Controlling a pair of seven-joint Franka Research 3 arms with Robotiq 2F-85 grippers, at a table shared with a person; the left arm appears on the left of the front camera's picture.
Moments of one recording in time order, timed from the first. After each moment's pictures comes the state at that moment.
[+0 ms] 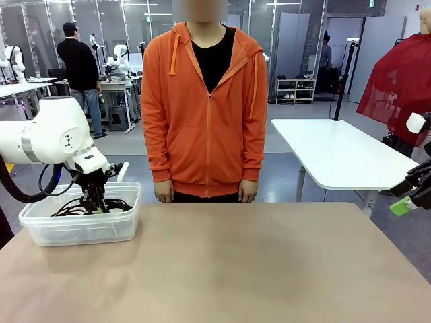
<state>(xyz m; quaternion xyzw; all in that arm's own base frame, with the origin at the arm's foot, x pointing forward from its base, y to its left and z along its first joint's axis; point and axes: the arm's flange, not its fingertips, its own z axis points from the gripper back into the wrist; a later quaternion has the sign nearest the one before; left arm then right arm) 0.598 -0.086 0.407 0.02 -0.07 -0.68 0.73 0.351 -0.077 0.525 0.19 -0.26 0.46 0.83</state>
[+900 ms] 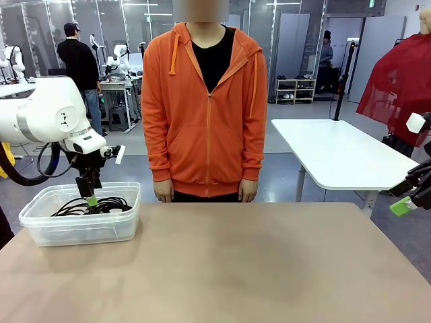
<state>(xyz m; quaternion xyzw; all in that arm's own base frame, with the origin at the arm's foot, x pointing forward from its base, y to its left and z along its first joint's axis) 0.610 -0.081 0.450 0.01 -0.05 -0.65 0.76 0.351 -0.077 0.525 0.19 -0.26 0.46 0.83</state>
